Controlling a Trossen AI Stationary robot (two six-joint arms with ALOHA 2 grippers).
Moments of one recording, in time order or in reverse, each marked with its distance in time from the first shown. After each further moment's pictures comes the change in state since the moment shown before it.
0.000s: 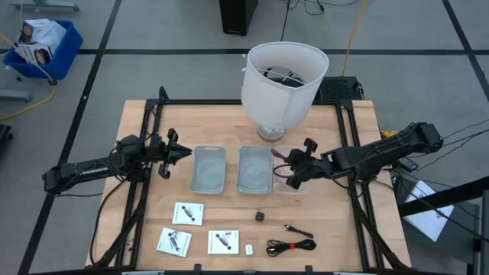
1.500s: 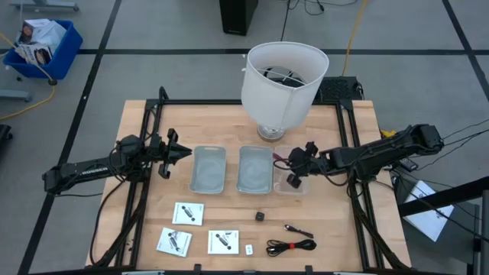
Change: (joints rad) left arm 0.000 0.000 0.000 0.002 -0.001 0.000; right arm -0.090 0.000 -0.176 0.138 -0.142 0.112
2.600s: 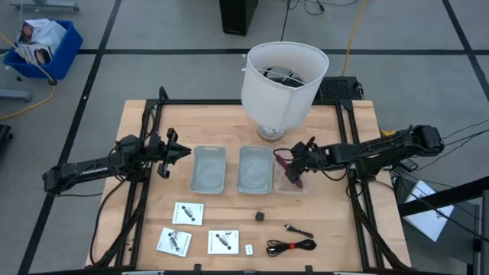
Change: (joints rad) left arm 0.000 0.000 0.000 0.026 0.001 -0.010; right arm -0.077 0.000 0.000 -0.039 -0.104 0.205
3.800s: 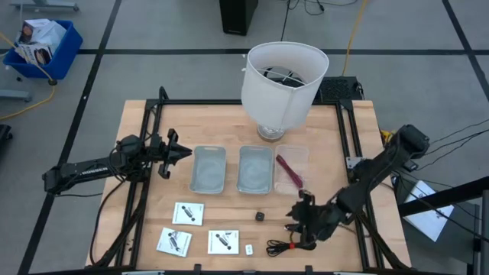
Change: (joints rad) left arm 0.000 0.000 -0.001 -0.031 0.003 0.015; right arm 0.673 0.227 0.240 0.105 0.109 -0.046
